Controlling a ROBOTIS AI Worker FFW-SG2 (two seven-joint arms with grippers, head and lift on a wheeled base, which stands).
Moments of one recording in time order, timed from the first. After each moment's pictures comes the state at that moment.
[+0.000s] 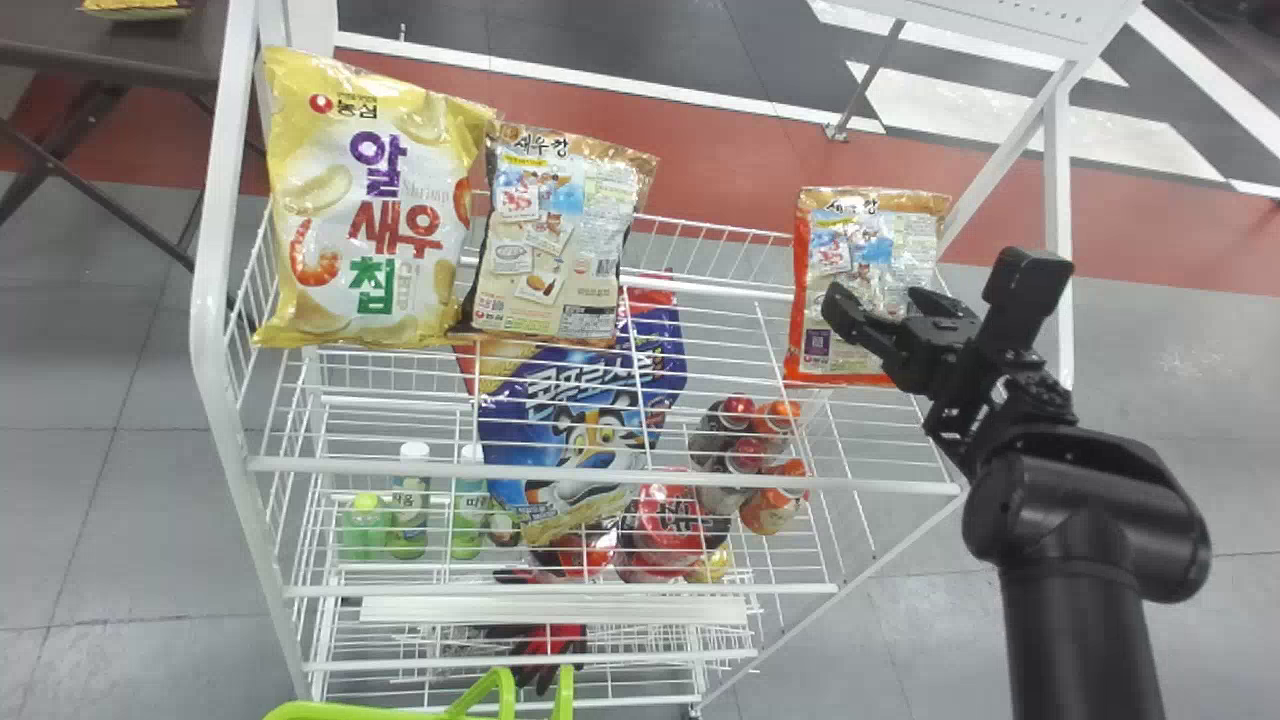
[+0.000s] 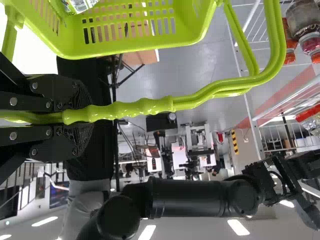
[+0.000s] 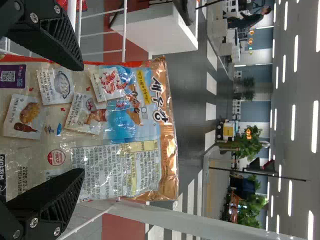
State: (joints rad) left arm 0.69 0.00 -0.11 -2.33 0.37 1.52 -0.87; right arm -0.04 -0.24 -0.39 -1.58 -0.07 0.41 0.36
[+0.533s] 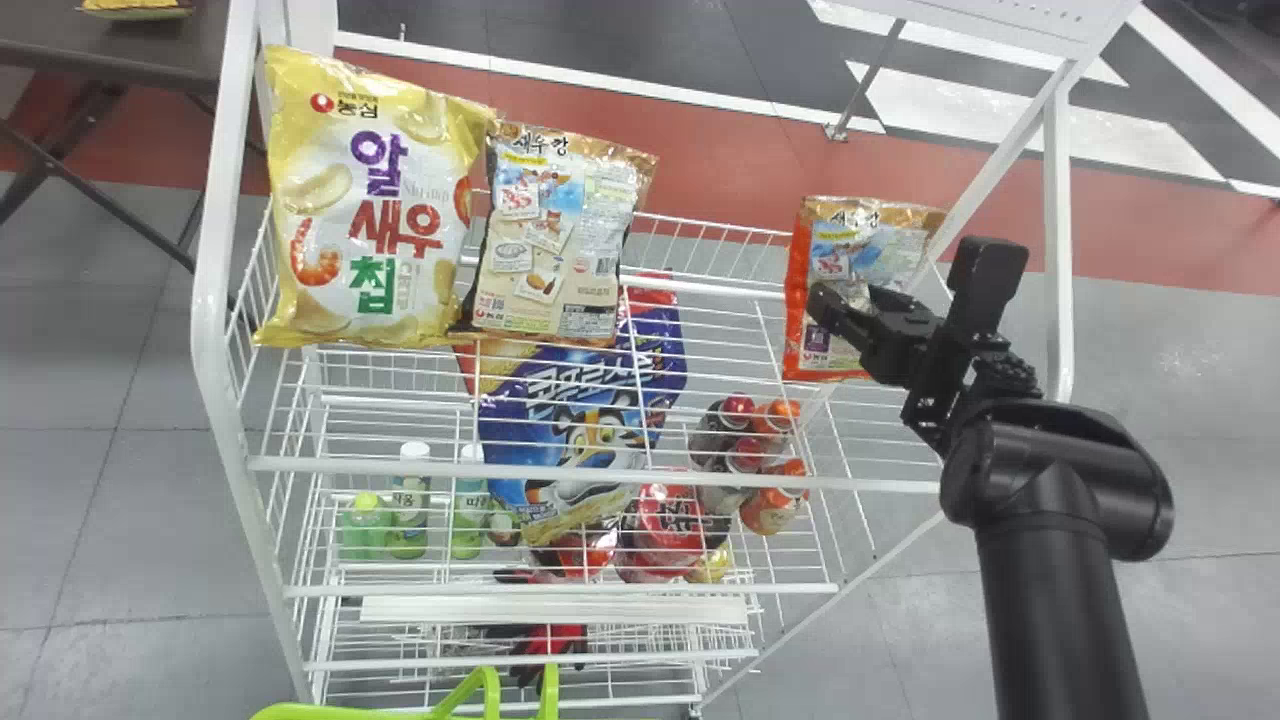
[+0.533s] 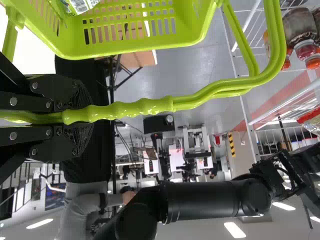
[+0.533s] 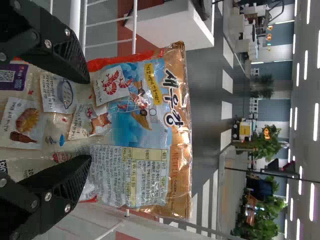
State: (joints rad) left arm 0.69 0.00 -0.09 -2.33 0.38 1.51 -0.87; right arm -0.13 -0.26 -0.36 -1.45 -0.04 0.45 0.38
